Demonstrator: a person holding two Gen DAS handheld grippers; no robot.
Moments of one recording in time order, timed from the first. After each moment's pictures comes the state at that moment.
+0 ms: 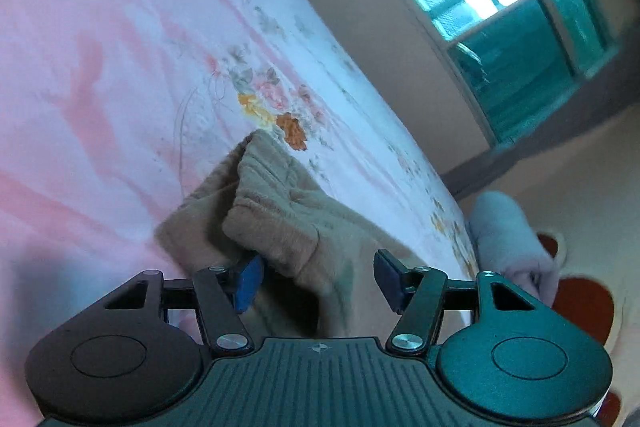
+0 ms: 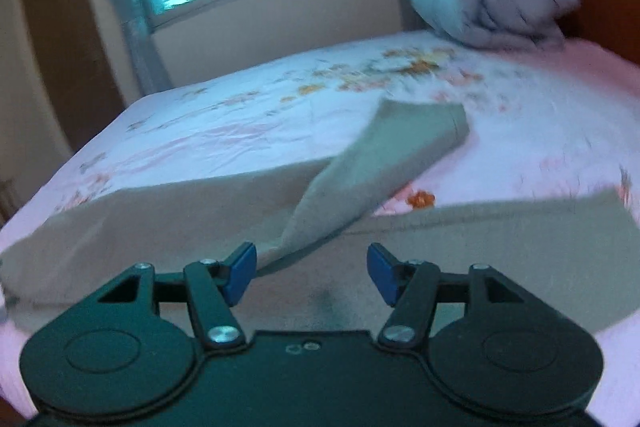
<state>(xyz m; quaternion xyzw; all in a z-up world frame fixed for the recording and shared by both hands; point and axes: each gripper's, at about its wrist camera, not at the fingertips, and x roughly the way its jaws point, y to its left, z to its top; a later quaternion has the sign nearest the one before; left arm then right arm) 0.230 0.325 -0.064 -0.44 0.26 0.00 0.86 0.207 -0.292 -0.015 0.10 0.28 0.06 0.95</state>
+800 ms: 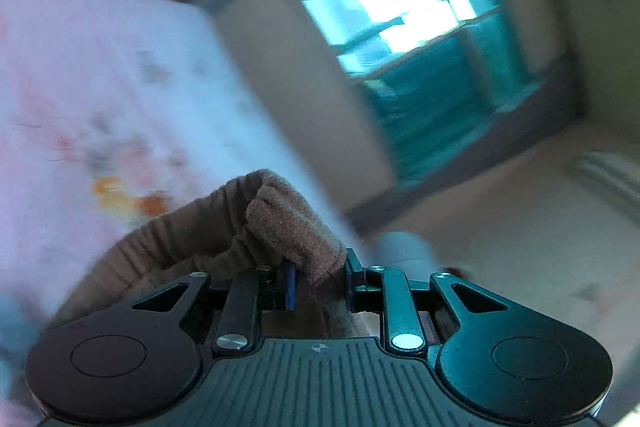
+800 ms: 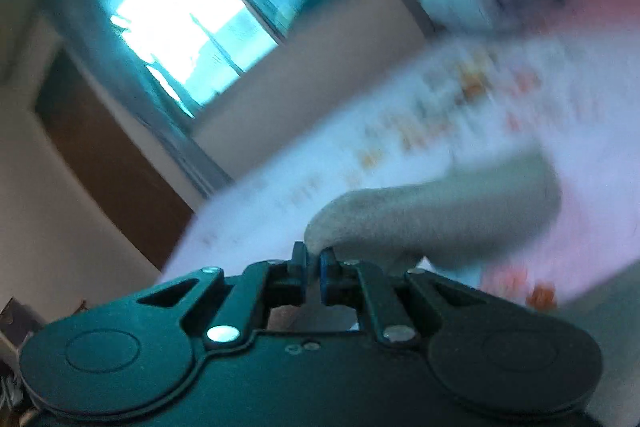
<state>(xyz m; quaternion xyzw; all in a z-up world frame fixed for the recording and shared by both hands) 0.294 0.348 -0.002 -0.47 0.13 -0.14 0.86 0.251 -0.311 0.049 0.27 0.18 0.15 0.93</state>
